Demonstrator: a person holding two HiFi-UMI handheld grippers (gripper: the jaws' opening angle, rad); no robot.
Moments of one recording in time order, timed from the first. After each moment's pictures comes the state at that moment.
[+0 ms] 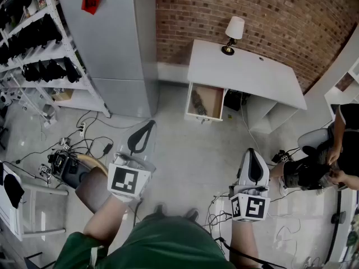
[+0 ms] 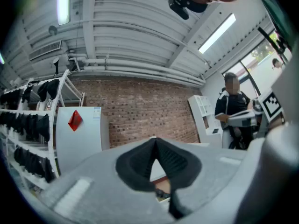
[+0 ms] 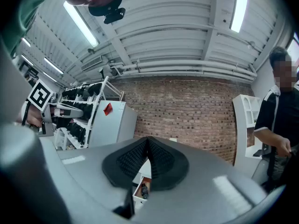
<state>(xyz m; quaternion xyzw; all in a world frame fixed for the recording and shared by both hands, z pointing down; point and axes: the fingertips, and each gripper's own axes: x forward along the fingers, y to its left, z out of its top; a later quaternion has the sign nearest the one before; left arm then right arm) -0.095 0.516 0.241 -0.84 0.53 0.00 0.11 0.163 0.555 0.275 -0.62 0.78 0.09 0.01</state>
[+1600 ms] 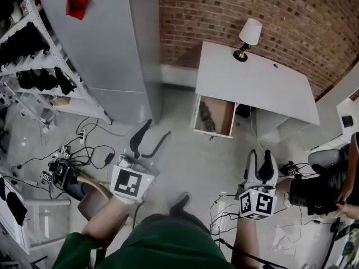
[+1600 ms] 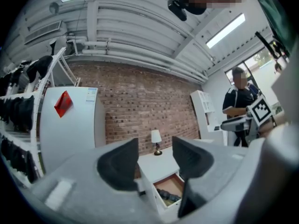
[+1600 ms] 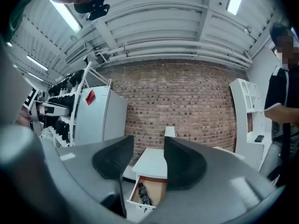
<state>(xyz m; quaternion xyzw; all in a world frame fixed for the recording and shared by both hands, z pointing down) -0.137 0.312 0.284 -0.86 0.51 -0.01 0.07 0.152 0.333 0.331 -0.65 0.76 0.01 0.00</state>
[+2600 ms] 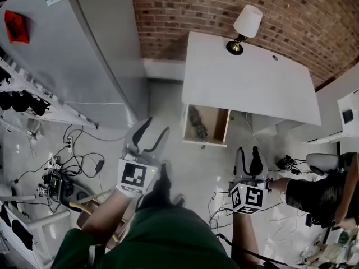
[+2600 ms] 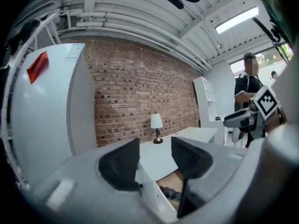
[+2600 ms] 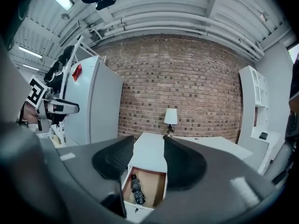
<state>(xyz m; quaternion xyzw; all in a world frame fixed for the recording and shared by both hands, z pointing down) -0.103 0.069 0.387 -0.87 0.49 -0.08 0.03 0.159 0.122 0.421 -0.65 0.75 -0.04 -0.09</state>
